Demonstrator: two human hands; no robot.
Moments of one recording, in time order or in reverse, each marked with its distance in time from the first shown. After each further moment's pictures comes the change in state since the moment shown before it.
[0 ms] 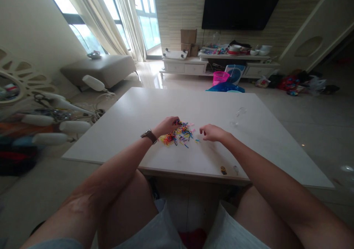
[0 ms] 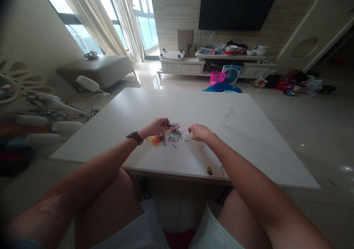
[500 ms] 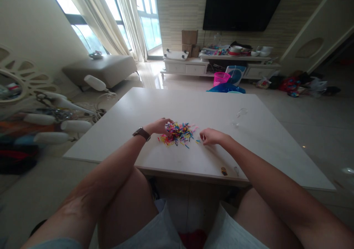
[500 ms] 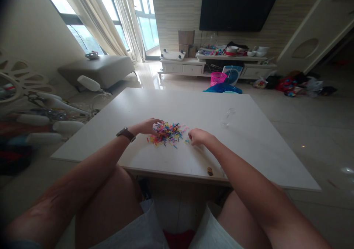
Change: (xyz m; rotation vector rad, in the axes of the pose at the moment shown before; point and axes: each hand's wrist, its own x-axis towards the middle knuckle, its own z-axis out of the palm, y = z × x) left_hand -0.017 -0.035 -0.030 0.071 -0.259 -0.258; right_hand 0.000 -0.008 0.009 0.082 -0.139 -0.041
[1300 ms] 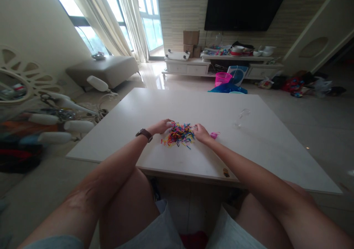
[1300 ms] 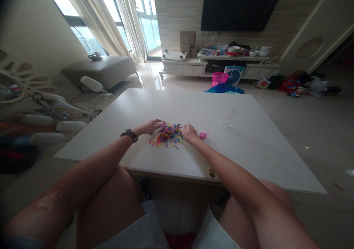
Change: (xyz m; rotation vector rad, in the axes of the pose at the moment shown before) left_hand 0.018 -0.012 0.018 -0.267 0.143 -0.087; right_hand 0.065 -0.024 0.044 0.582 0.553 0.141
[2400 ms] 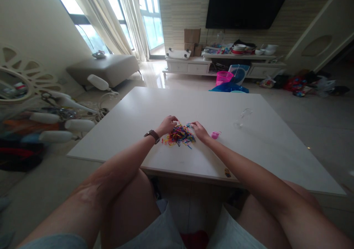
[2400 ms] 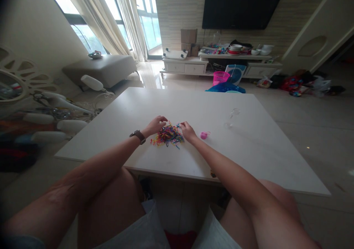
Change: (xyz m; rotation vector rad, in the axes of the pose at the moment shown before) left_hand 0.005 0.022 0.025 -0.077 0.197 0.030; right_hand 0.006 -0.007 0.007 0.355 -0.022 0.032
